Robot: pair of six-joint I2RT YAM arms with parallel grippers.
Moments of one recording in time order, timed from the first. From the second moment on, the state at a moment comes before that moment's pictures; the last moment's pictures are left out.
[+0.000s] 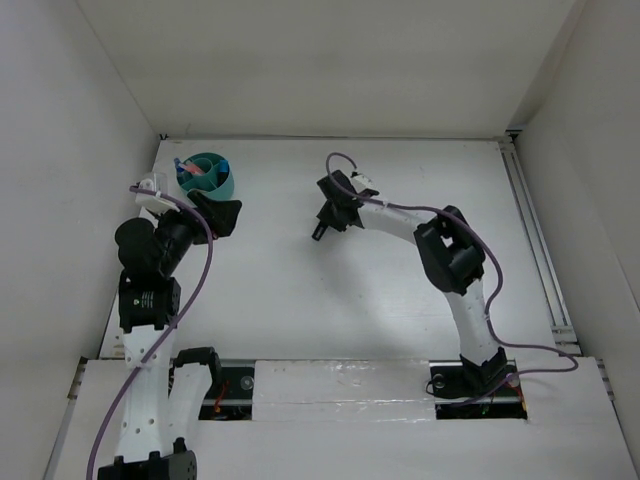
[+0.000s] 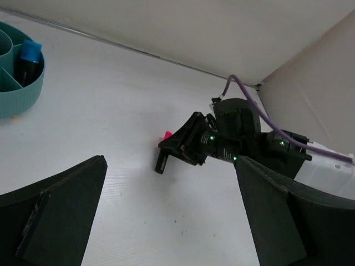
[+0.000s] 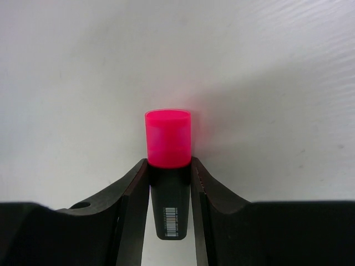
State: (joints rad) left arm 0.10 0.67 0.81 -0.23 0.45 -0.54; right arm 0.66 2.21 1.68 -0.41 0.31 1.16
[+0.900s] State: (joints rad) left arm 0.10 0.71 0.75 -0.07 0.80 -0.53; right arm 0.87 1.83 1.92 -0.34 0.18 0.56
